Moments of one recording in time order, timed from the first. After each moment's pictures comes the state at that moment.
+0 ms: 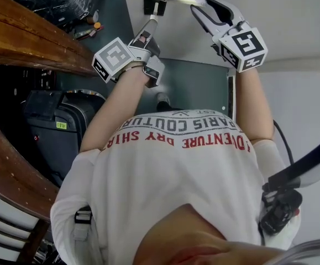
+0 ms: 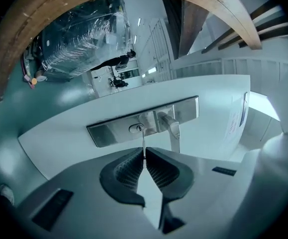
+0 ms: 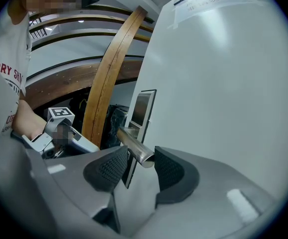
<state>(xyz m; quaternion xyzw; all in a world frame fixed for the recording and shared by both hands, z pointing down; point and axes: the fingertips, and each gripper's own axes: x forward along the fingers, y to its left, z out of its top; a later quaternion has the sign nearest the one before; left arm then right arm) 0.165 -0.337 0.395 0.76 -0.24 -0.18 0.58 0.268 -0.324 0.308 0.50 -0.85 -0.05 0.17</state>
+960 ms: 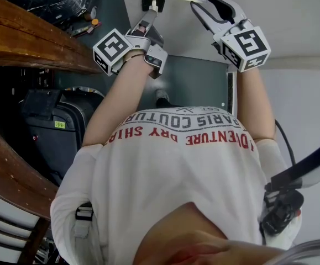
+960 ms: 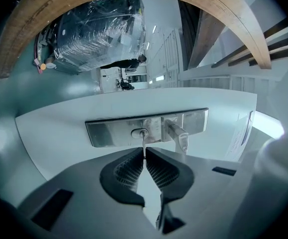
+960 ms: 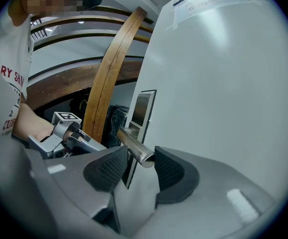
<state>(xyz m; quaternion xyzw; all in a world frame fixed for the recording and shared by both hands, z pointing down) 0.172 -0.354 0.399 0.71 -0.24 -0.23 0.62 0.265 -0.321 0.306 0.50 -0.85 -0.05 0.16</state>
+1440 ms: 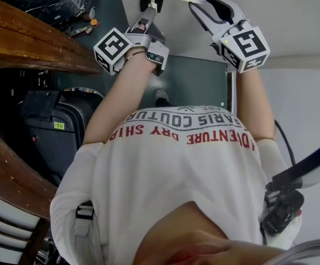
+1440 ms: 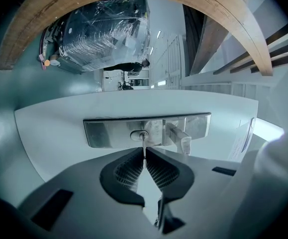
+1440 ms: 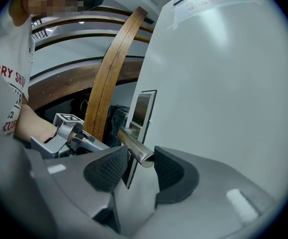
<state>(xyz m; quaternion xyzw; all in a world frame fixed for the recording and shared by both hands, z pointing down) 0.175 -0.361 0.399 0.69 -0.24 -0.26 0.64 0.263 -0.318 0.306 0.50 -0.85 -0.05 0.17</state>
